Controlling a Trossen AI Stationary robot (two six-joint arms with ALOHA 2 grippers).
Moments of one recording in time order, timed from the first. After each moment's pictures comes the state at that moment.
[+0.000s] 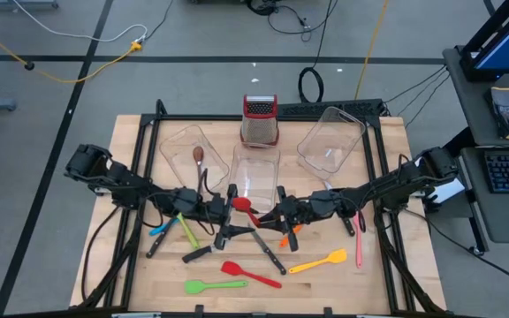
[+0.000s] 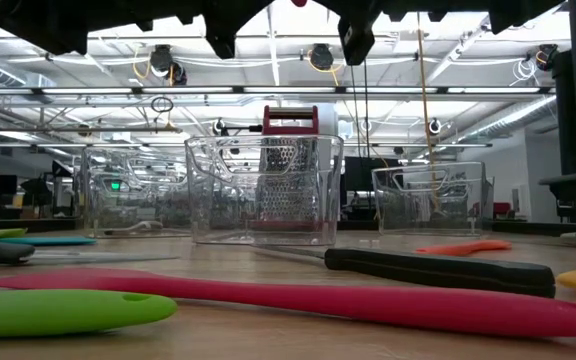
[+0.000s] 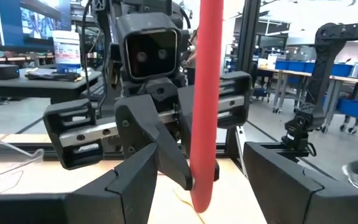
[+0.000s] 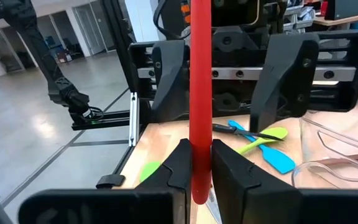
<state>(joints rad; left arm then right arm) -0.29 1.57 0.65 1.05 -0.08 -0.07 0.28 1.53 0.79 0.68 0.06 0.24</state>
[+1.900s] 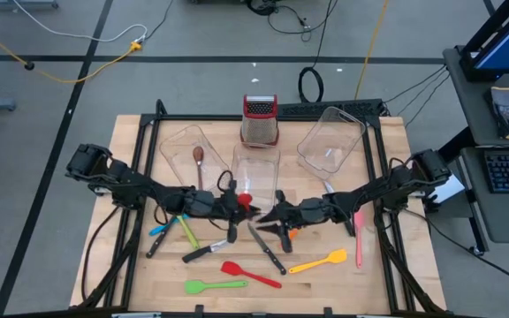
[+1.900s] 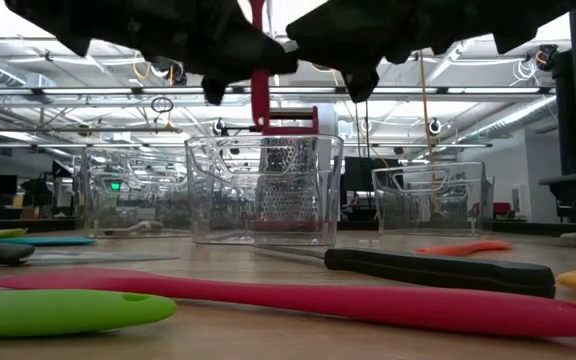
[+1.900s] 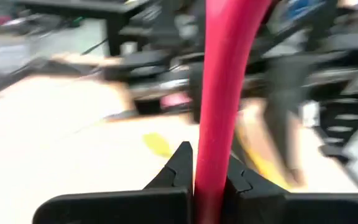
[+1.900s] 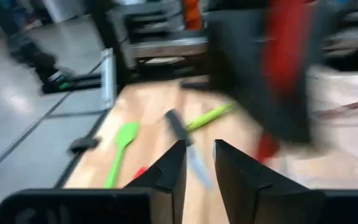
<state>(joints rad) -0.26 1.56 0.72 0.63 -0.27 -0.18 0.29 1.62 0.79 0.60 0.11 0.25</state>
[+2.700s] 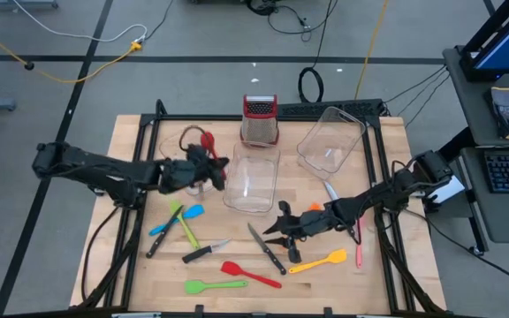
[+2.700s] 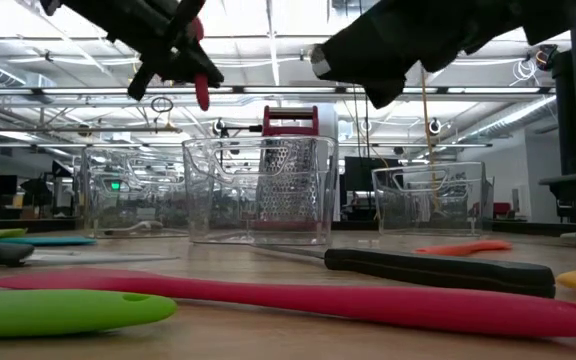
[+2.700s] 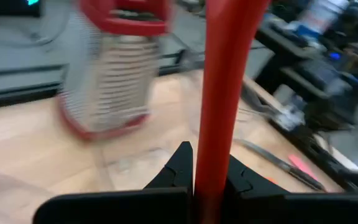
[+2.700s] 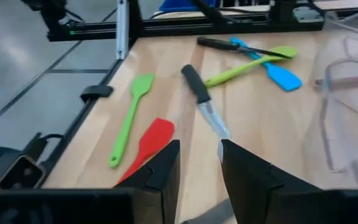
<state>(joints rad) -0.05 1.13 0.72 0.00 -0.61 -0.74 0.38 1.61 0.79 0.43 0.13 0.22</state>
